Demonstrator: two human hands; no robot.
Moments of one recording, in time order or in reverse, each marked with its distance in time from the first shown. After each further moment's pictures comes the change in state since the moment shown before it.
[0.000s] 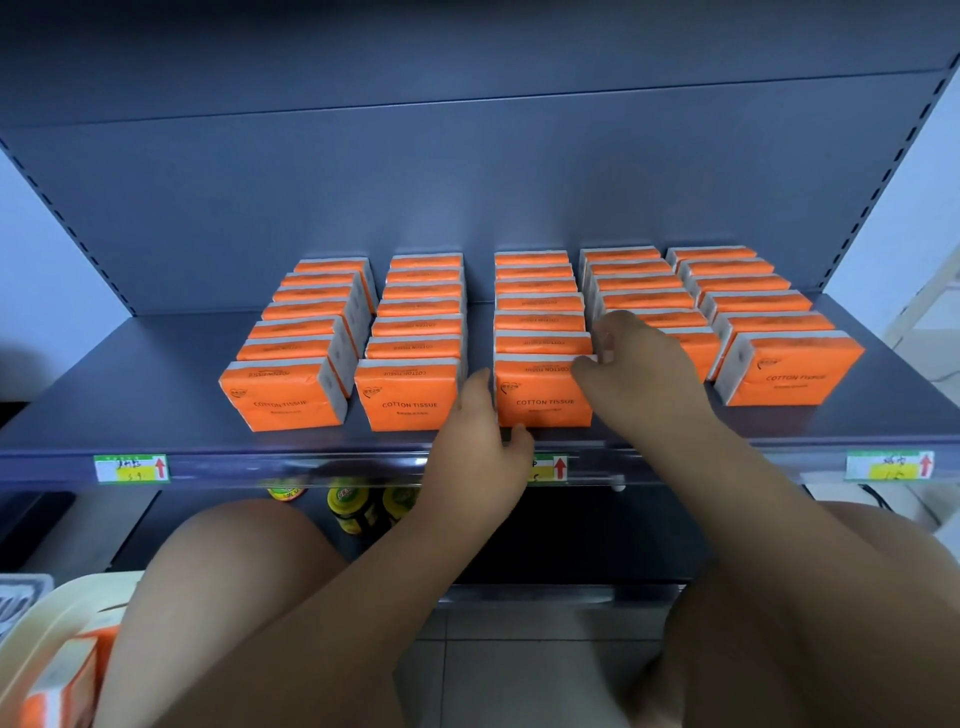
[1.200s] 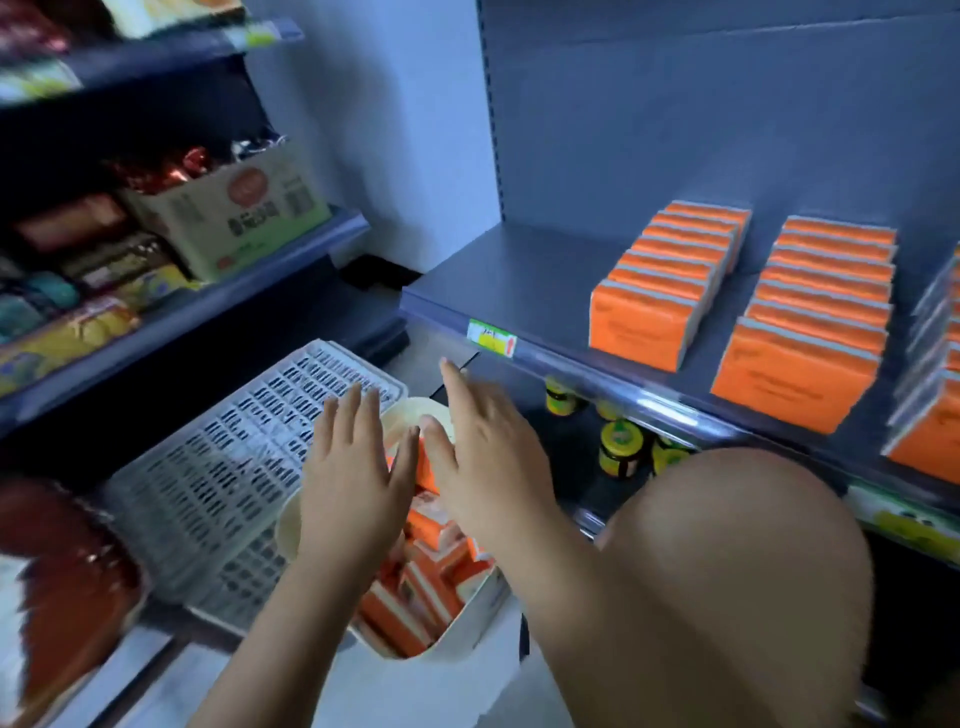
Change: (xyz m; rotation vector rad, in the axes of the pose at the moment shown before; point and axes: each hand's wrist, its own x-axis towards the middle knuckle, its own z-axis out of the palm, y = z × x) left_hand -0.217 -0.161 -0.259 0.954 0.592 -0.484; right_hand -0.196 -0.236 0.235 0.288 -0.438 -0.821
